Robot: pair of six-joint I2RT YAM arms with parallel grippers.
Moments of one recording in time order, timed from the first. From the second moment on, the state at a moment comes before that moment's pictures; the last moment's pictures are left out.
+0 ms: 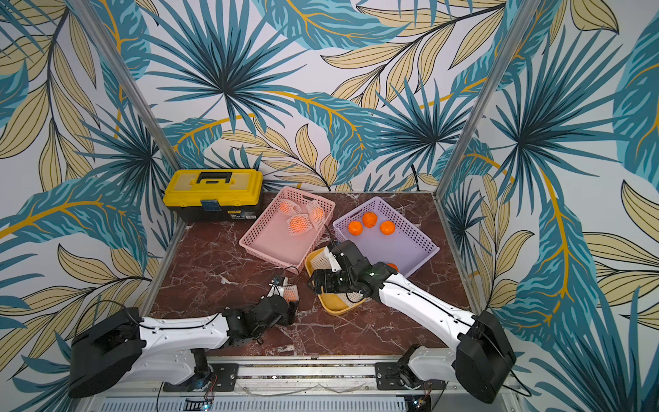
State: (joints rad) left arm -1.05 1.29 0.43 0.03 -0.43 -0.69; right arm 0.70 1.29 0.91 -0.50 -0.26 0.63
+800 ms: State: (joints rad) left arm -1.05 0.98 0.30 -0.03 -0.47 -0.76; right arm 0.73 1.38 0.95 -0.49 -0.23 0.68
